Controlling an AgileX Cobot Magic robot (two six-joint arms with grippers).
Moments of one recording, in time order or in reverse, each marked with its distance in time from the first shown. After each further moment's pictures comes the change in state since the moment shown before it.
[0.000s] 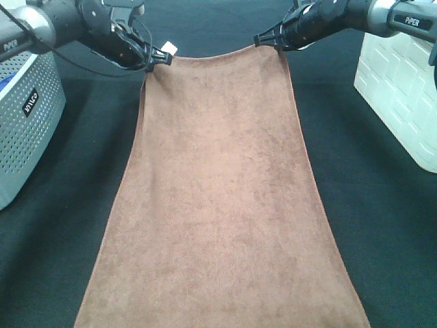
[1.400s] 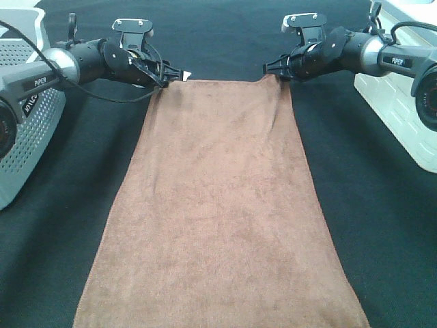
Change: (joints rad) left arm -0.027 0.121 0.000 -0.075 -0.284 0.013; right arm -0.045 0.147 -0.012 0.081 -0.133 -0.010
